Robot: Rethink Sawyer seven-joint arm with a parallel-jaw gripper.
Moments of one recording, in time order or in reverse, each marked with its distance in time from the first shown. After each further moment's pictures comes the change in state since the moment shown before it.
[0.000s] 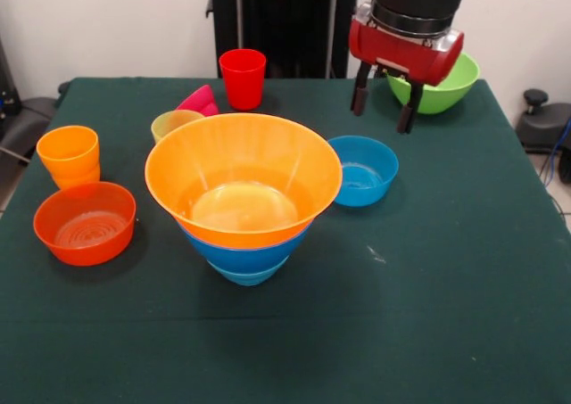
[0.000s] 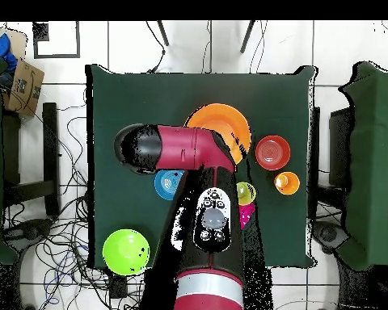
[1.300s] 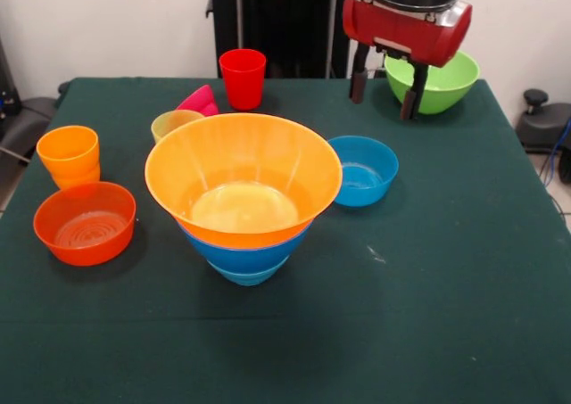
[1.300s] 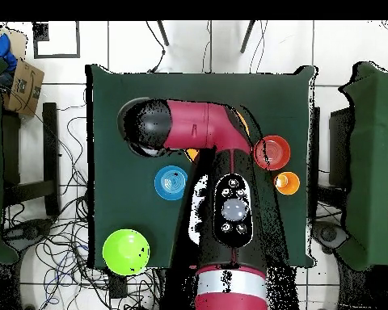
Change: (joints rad) arm -0.069 -0.033 0.086 -0.103 -0.040 0.139 0.000
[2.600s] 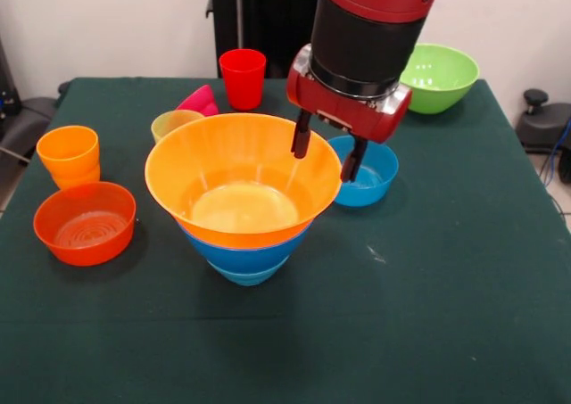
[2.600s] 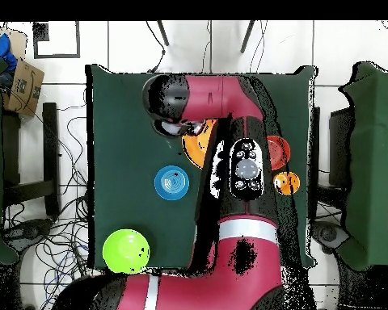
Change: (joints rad) arm -0.063 0.181 0.051 -0.276 -0.153 0.192 0.000
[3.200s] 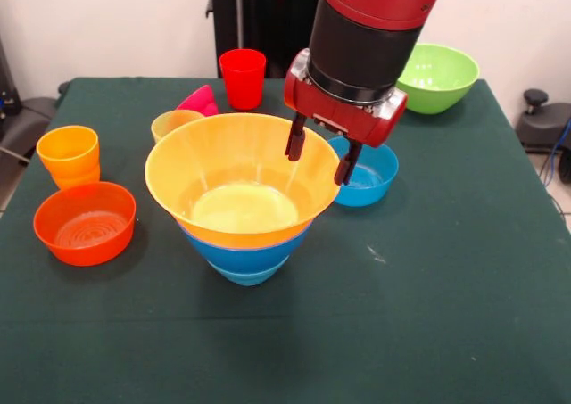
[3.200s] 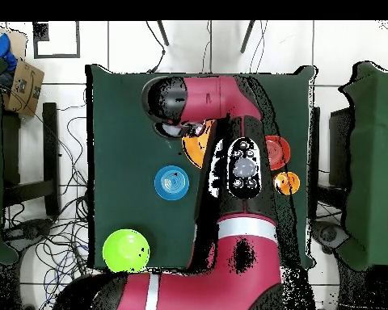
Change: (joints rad) arm -0.001 0.006 0.009 -0.002 -0.048 0.000 0.000
